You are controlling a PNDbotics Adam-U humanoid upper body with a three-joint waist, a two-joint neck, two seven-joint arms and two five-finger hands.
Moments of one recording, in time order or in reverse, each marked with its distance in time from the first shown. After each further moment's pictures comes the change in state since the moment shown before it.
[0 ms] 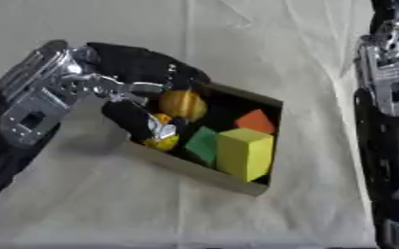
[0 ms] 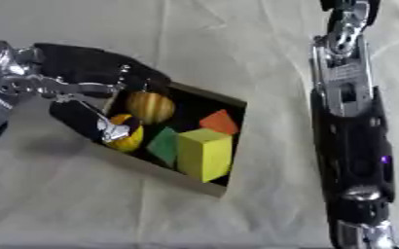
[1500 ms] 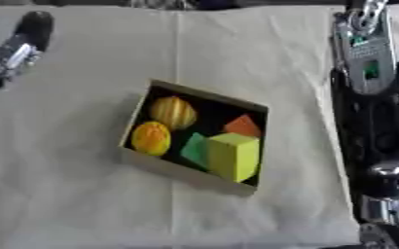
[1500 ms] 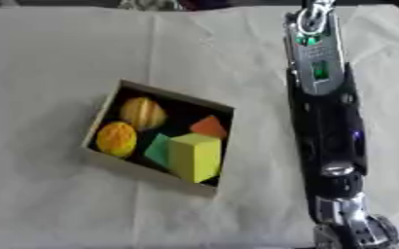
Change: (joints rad) left arm 0.370 0.089 0.535 -0.265 0.399 0.284 0.371; right arm -0.037 -0.050 -0.013 -0.034 0.063 -0.002 -0.022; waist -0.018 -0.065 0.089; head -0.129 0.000
